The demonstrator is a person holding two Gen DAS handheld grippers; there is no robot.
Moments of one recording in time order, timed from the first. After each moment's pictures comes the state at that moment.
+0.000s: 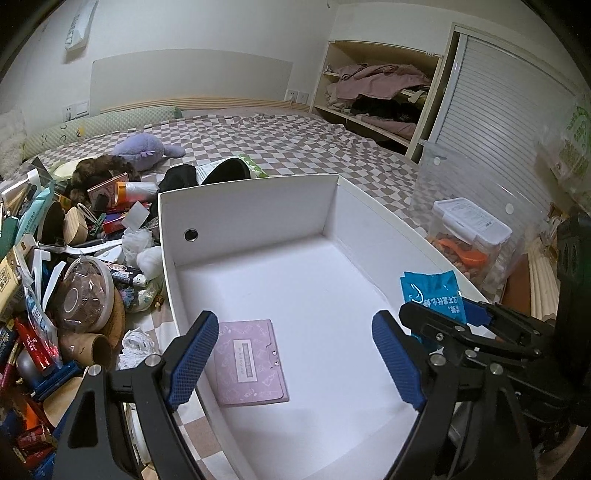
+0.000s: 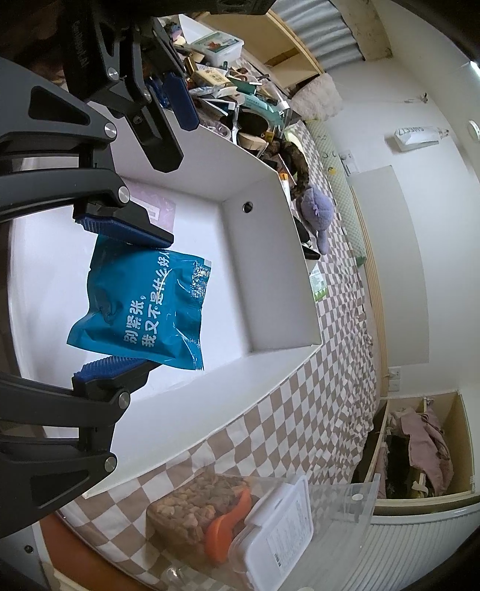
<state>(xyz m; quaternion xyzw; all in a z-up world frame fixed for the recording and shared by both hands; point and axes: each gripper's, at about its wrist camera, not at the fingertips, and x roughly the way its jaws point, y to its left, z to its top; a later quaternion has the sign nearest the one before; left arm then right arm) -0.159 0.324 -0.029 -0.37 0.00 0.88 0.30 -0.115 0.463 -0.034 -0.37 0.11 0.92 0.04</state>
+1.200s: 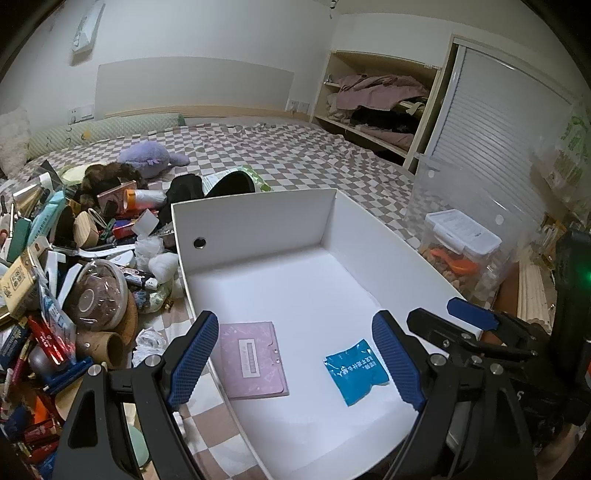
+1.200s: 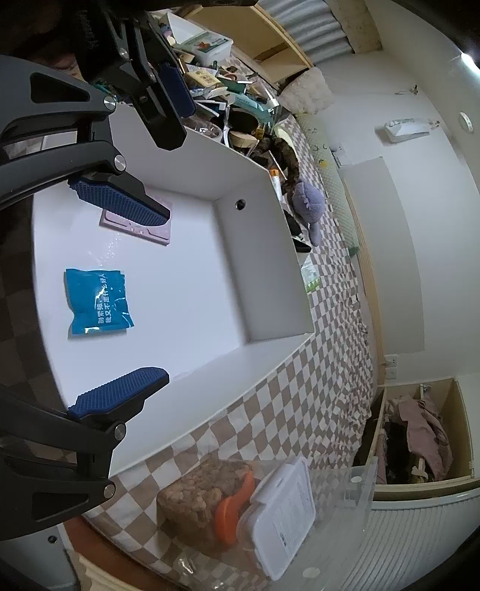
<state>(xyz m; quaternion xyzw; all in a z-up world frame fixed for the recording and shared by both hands) -0.145 0.305 -0.009 -0.36 -0.01 0.88 0.30 -0.099 0.463 -0.022 -0.36 0.12 0.92 0.07</state>
